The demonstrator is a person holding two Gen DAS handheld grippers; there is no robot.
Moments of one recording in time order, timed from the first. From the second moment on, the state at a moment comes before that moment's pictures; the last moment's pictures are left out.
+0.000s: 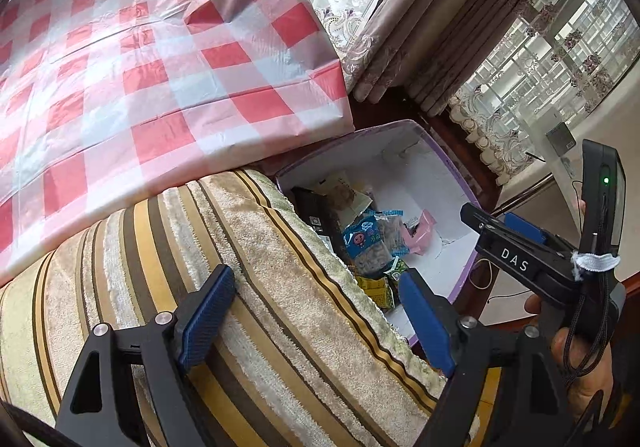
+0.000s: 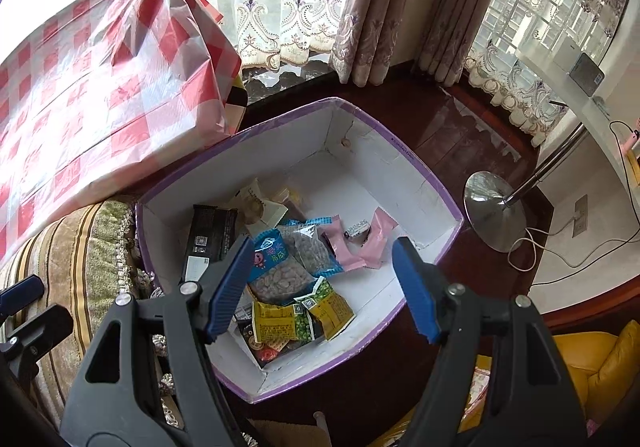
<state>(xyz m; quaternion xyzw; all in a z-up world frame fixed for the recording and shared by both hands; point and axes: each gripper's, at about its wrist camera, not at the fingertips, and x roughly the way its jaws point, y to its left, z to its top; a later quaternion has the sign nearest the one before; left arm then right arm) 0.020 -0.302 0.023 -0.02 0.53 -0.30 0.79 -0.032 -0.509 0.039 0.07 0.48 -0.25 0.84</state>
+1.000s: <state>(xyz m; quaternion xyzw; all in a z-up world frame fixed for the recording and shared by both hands) 0.022 -0.335 0.013 0.01 0.54 -0.34 0.77 -0.054 -0.517 0.035 0.07 0.48 -0.26 0.83</state>
